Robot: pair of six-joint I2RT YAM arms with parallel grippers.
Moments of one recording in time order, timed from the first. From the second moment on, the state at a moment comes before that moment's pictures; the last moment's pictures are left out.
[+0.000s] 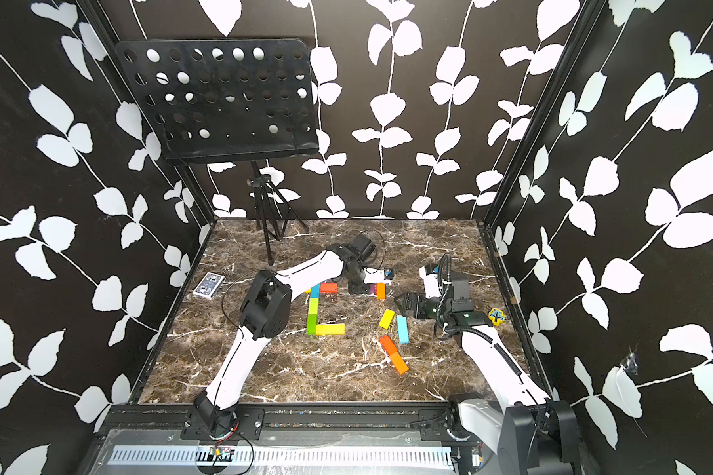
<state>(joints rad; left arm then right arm) -0.76 2.41 2.07 -0.85 0.14 0.87 0.13 1.08 0.63 -0.30 -0.47 0.21</state>
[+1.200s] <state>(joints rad) -0.76 2.43 2.08 -0.83 0.15 0.88 0.12 1.09 0.62 -0.30 -0.50 0.21</state>
